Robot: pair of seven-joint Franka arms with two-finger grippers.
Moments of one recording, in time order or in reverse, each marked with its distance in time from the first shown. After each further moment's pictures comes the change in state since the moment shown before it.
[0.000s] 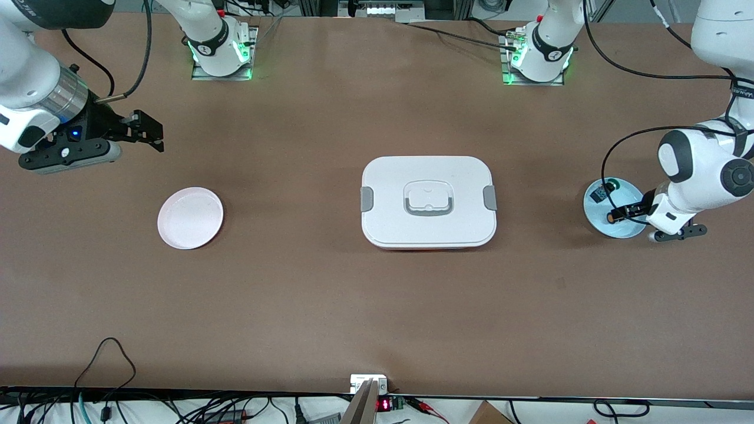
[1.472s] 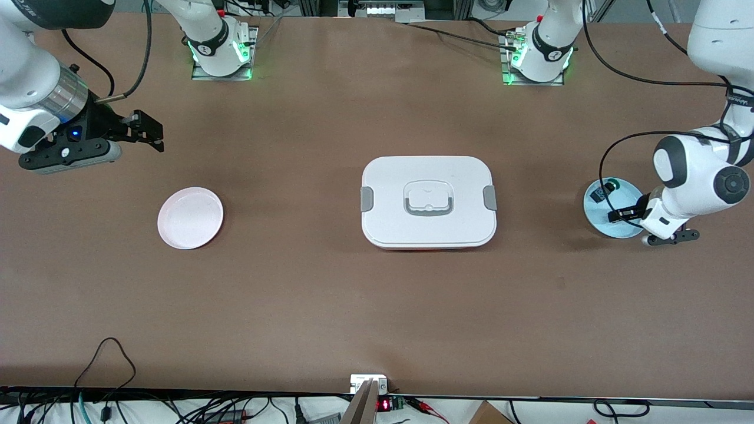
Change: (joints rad) left arm 0.004 -0.002 -0.025 0.050 0.000 -0.087 -0.001; right arm 0.000 0.000 0.000 0.000 0.000 0.000 0.000
